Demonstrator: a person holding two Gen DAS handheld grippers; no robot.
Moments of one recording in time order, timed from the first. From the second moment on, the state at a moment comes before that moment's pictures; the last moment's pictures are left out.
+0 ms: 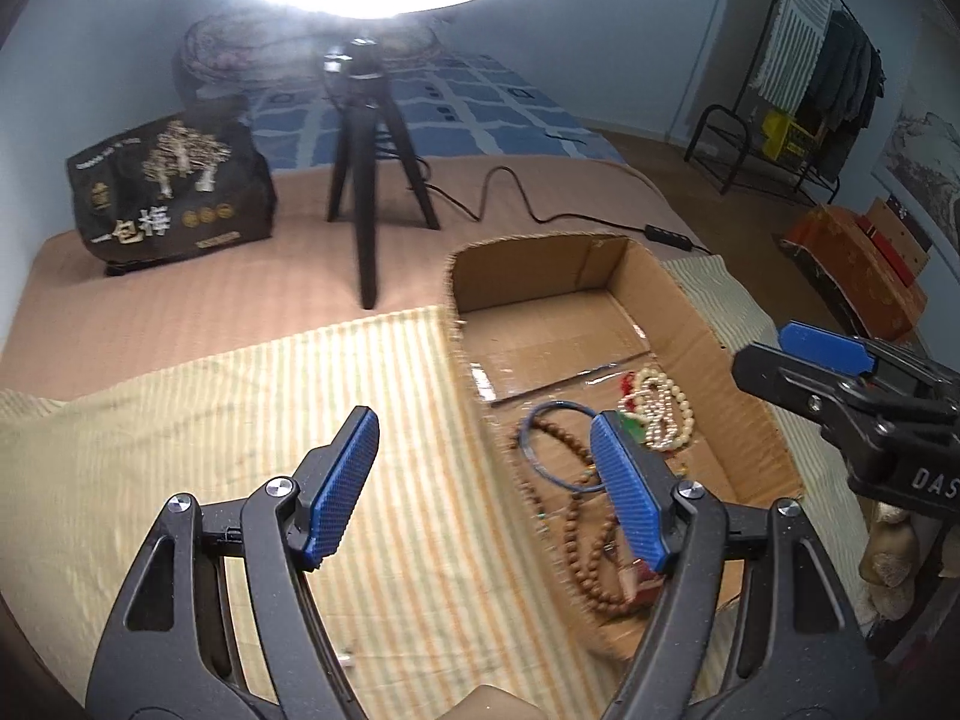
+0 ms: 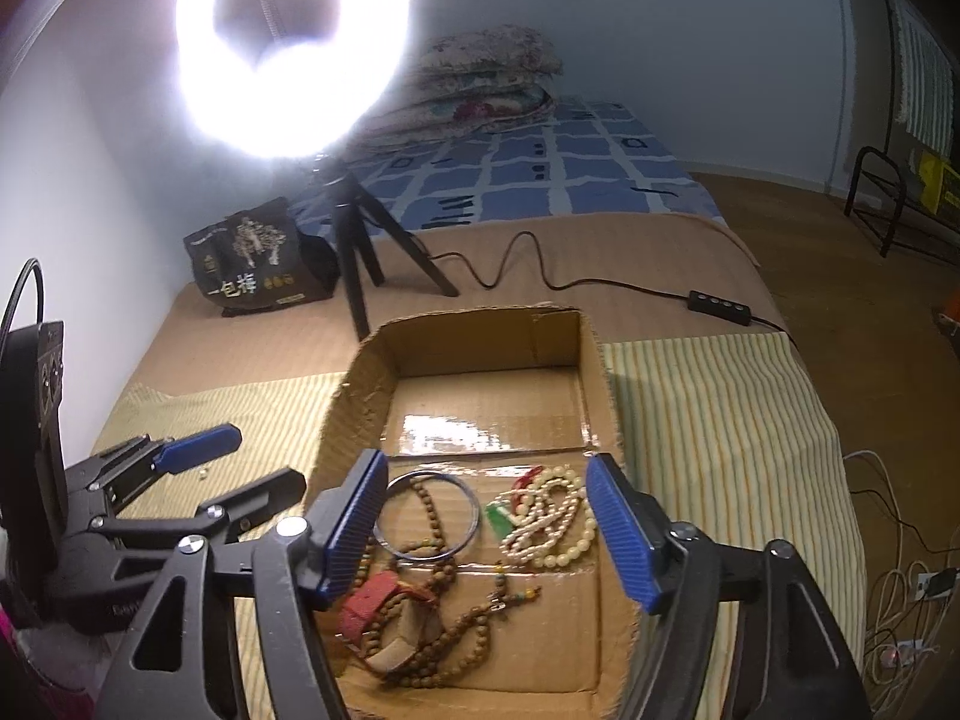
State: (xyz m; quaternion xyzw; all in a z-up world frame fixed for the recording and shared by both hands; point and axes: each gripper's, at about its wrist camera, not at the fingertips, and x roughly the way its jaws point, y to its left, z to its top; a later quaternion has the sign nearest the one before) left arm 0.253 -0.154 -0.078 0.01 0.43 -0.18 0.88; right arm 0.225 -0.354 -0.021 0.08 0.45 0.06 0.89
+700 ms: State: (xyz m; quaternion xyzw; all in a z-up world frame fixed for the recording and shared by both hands) left arm 0.246 -0.020 -0.084 0.00 0.43 -0.11 0.89; right arm 0.195 -0.246 -0.021 0.06 0.44 0.15 0.88
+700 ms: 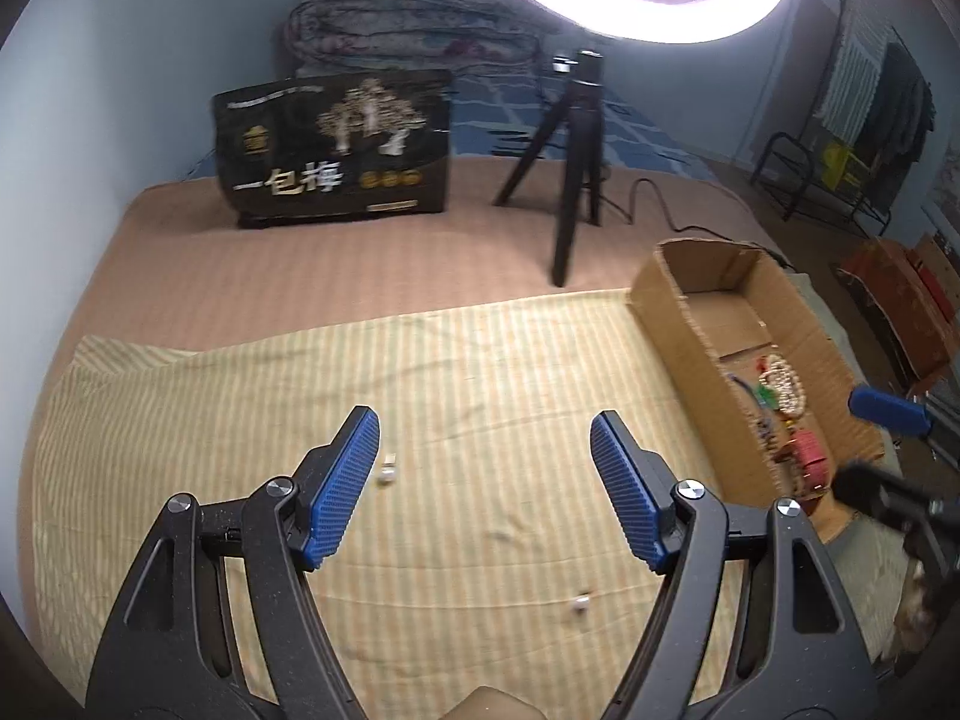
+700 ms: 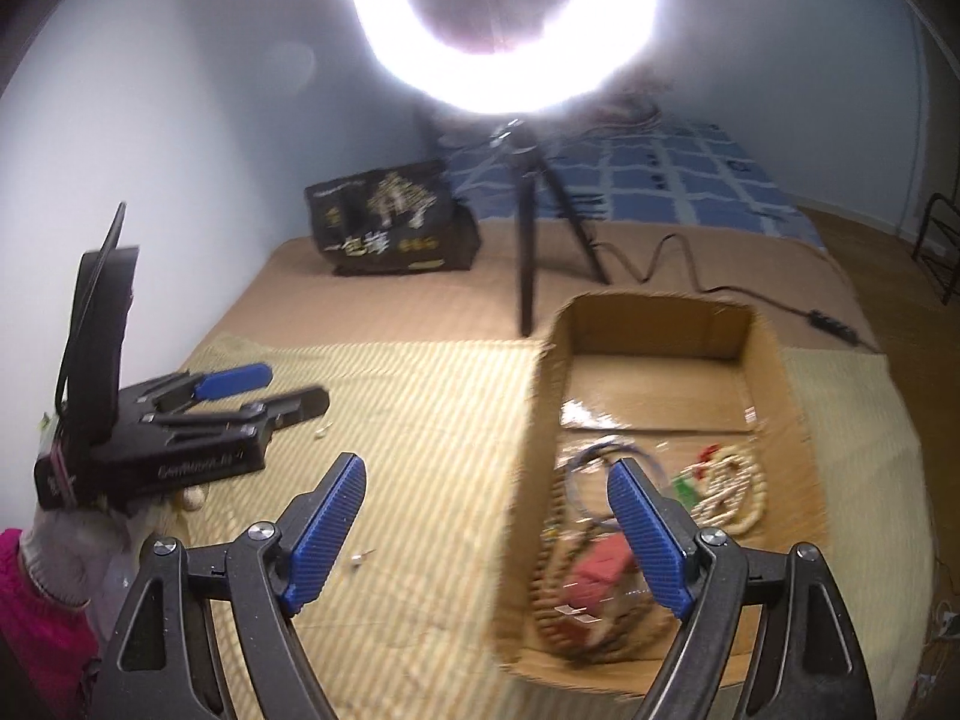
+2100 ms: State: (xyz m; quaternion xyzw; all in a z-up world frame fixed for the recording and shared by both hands) left arm 0.271 0.019 -0.177 0.00 0.50 -0.08 0.86; right arm 0.172 -0.136 -0.127 -0.06 0.51 0.22 0.83
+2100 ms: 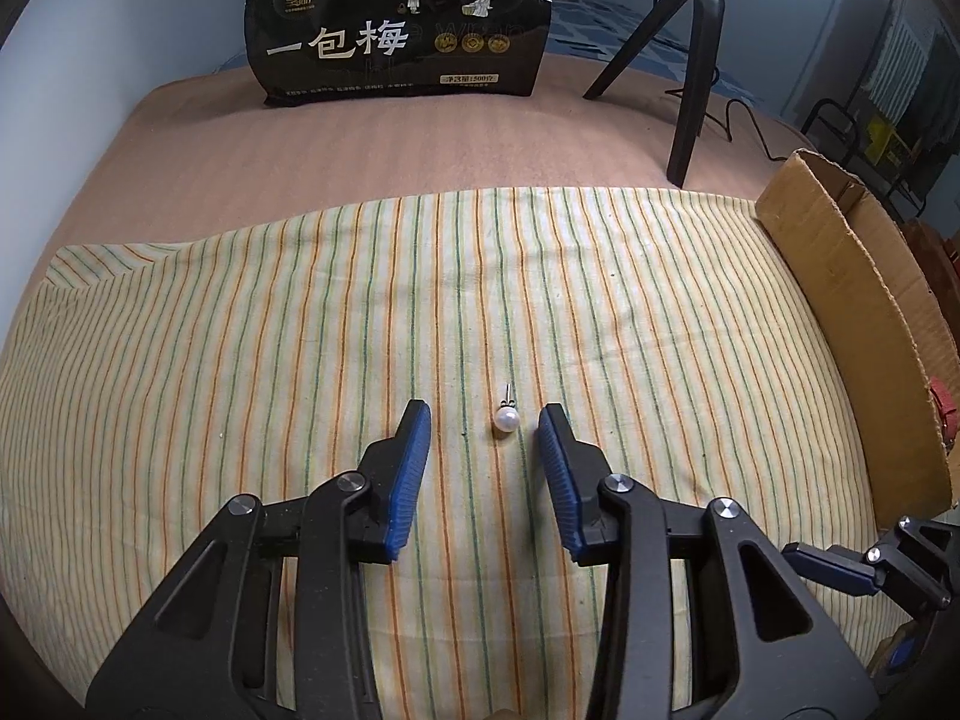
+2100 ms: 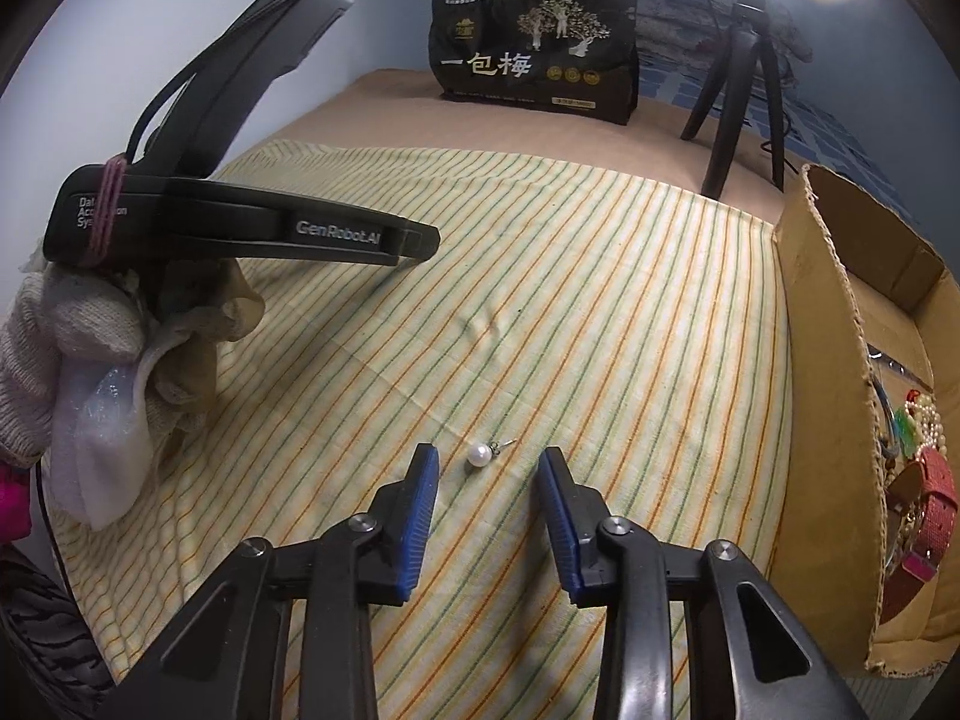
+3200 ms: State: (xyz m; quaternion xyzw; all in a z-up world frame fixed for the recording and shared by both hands) left arm 0.259 0.025 -0.146 -0.03 0.47 -0.09 0.88; right arm 0.171 -0.144 -0.102 -0.04 0.48 0.23 0.84
